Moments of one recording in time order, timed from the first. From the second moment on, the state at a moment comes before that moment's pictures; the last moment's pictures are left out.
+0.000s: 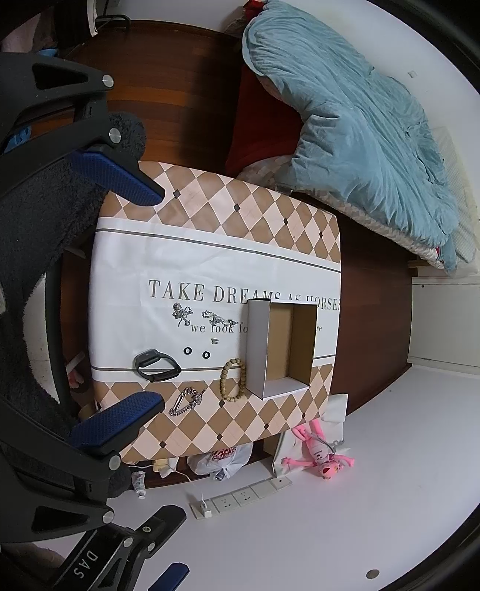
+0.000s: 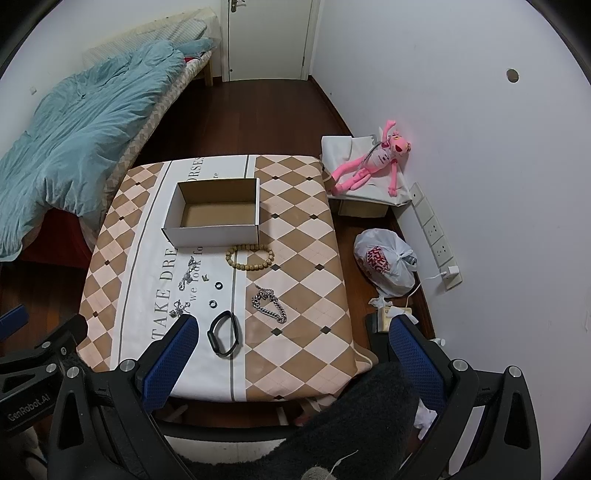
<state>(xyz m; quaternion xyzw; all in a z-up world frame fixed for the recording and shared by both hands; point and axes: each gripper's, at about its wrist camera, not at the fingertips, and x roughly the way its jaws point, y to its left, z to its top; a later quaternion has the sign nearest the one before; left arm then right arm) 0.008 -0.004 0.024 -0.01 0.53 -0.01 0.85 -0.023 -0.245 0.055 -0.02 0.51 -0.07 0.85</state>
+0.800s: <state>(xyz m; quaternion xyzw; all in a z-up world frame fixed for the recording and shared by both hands) 0.065 -0.061 -0.097 0.07 0.60 -0.02 0.80 0.025 -0.307 -0.084 -0.01 0.60 -0.12 0.79</state>
